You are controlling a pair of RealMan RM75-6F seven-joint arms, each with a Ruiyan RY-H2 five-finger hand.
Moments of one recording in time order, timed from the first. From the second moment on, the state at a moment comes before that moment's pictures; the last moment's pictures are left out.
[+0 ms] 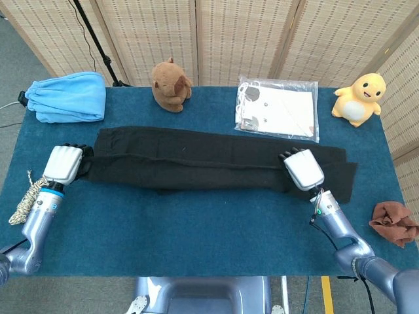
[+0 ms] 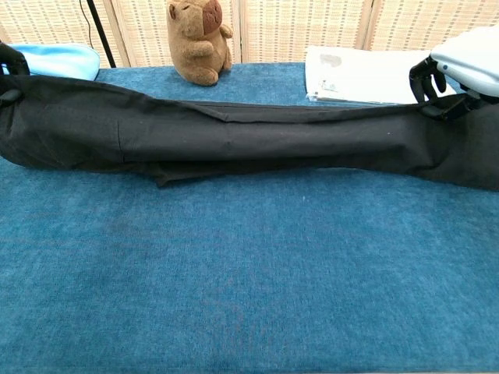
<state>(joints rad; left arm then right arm) -0.56 -1.43 -0.19 -1.12 1.32 1.06 0.02 0.65 -1.63 0.16 -0.81 -1.60 1.16 -0.01</state>
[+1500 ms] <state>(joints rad) -0.76 -1.59 -0.32 -0.79 1.14 0.88 -0.09 0.95 -1.86 0.24 -0.37 -1.36 0.73 0.00</state>
